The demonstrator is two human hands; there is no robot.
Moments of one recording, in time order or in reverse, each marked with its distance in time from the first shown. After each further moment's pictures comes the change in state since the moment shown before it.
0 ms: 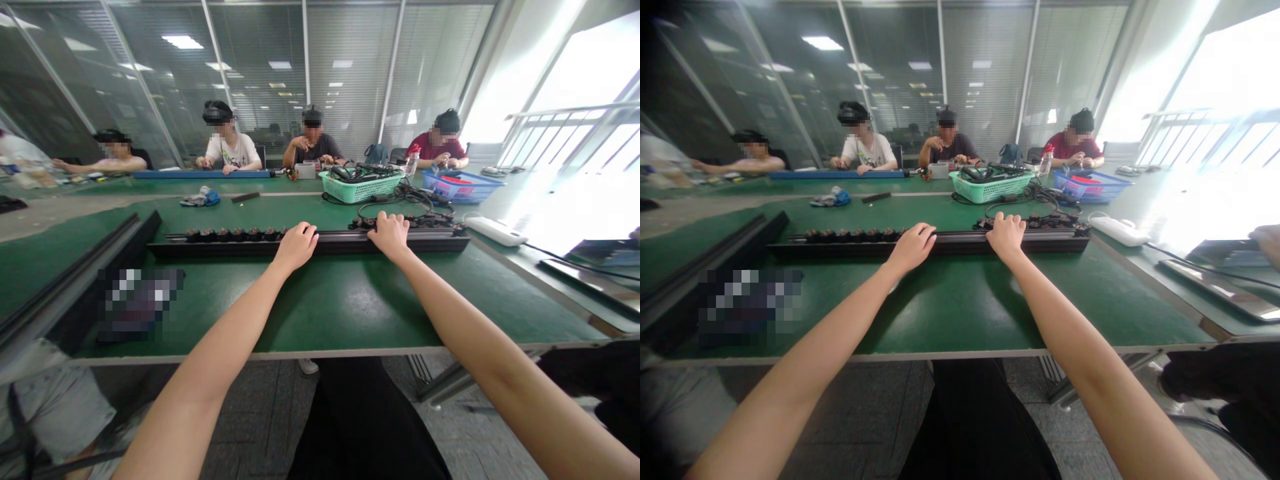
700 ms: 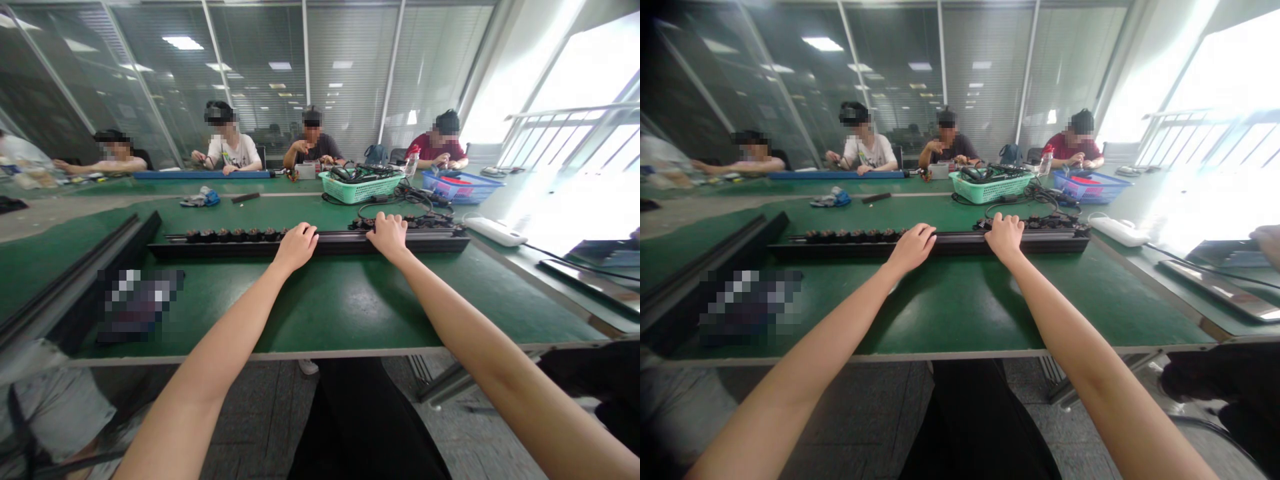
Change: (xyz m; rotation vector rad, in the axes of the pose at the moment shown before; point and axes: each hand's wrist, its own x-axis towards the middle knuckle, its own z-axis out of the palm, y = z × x) left_hand 0.000 0.000 -0.001 0.008 -0.013 -0.005; right_hand 0.000 -0.001 0.001 0.005 -0.003 -0.020
